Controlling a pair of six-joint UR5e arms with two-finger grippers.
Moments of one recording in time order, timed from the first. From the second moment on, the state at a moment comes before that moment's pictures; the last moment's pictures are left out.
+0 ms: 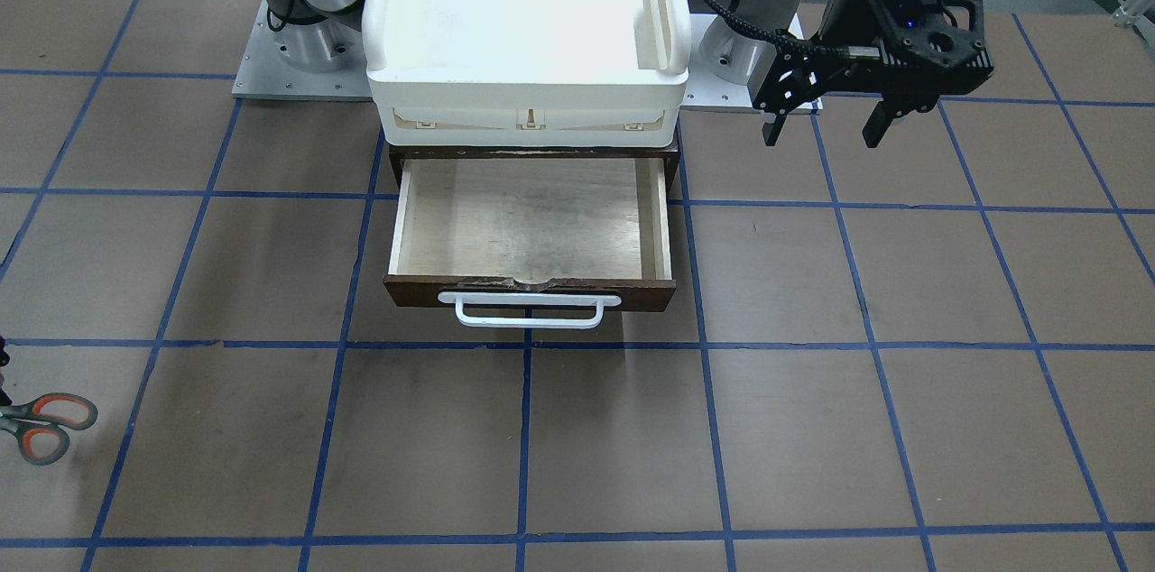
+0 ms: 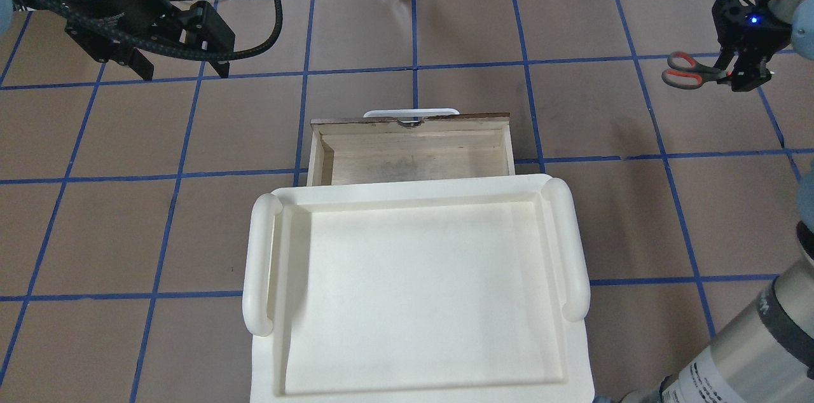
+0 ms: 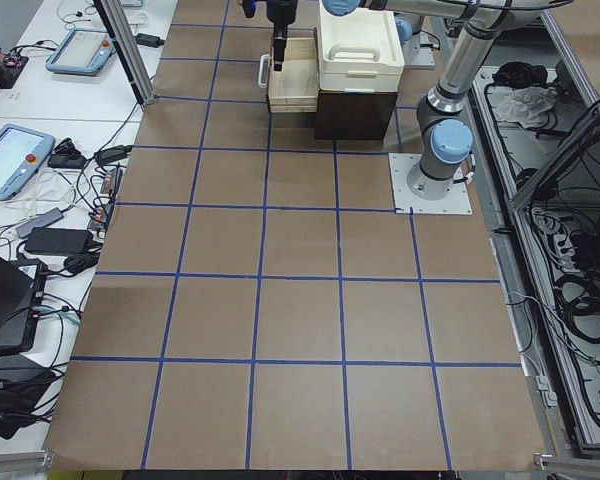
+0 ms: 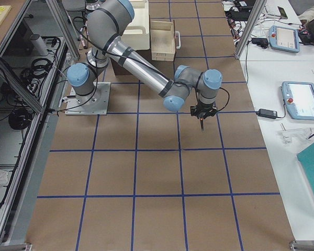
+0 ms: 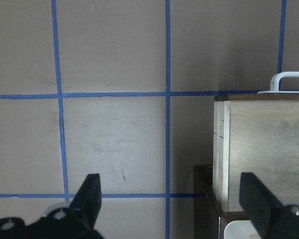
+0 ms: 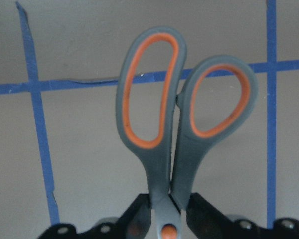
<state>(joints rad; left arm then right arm) -1.55 -1.54 -1.50 -1.58 1.59 0.03 1.09 -1.07 1.47 -2.02 -1.53 -1.99</state>
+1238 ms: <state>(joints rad) -1.54 -1.54 -1.50 -1.58 1.59 0.03 1.58 -1.36 1.47 -1.66 -1.54 -1.57</state>
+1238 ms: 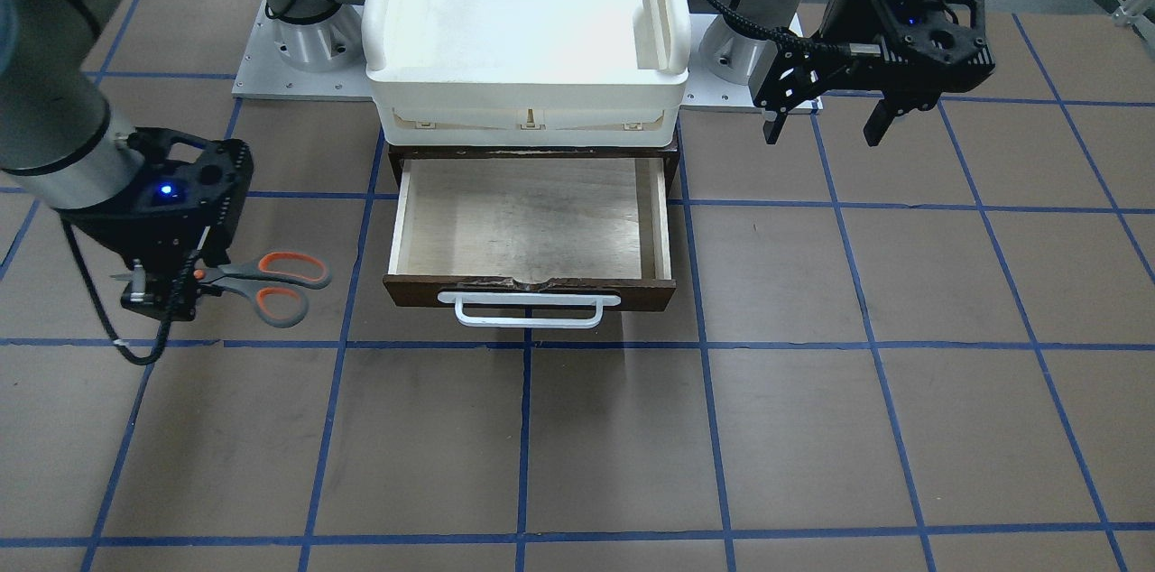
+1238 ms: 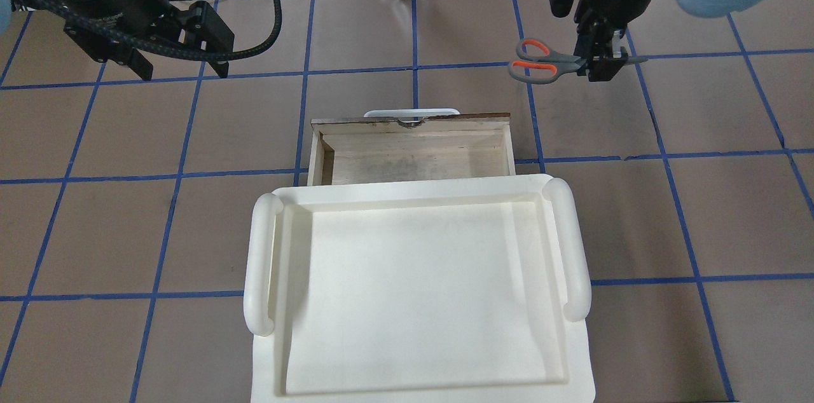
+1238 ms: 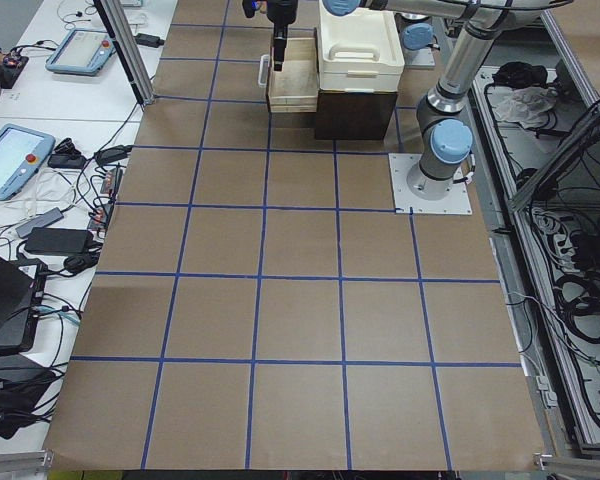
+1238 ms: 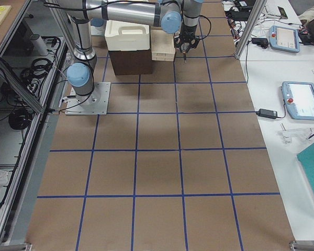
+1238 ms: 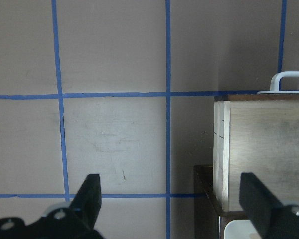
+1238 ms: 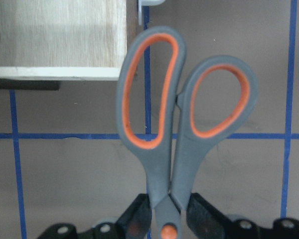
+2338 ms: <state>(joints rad) -1.54 -1.54 -1.50 -1.58 1.59 0.03 1.90 -1.32 1.53 -1.67 -1.53 -1.31</state>
